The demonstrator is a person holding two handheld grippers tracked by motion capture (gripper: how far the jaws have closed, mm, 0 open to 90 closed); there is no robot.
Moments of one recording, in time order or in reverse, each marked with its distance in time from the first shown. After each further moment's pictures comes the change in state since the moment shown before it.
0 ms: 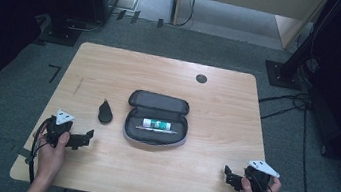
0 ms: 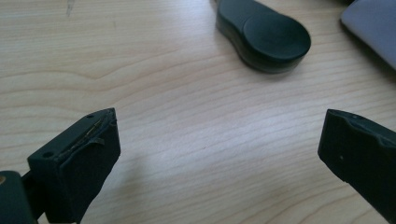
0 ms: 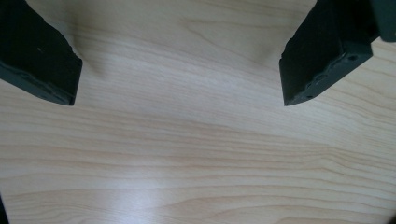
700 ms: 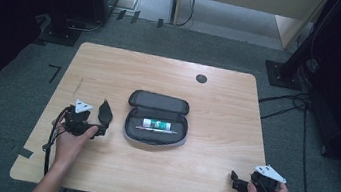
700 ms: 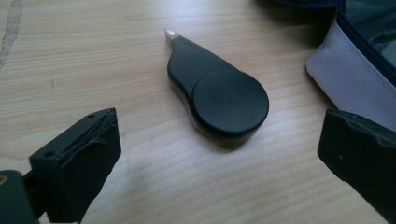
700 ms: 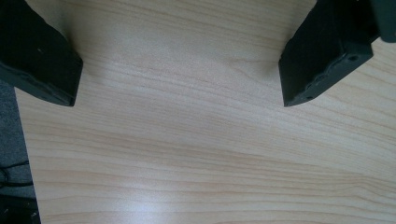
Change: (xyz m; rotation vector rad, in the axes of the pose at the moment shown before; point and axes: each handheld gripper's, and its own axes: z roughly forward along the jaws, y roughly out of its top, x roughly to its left) left arm -0.028 0.038 0.034 -0.002 -0.017 0.005; right arm -0.017 -0.012 -0.008 0.015 -0.029 -0.021
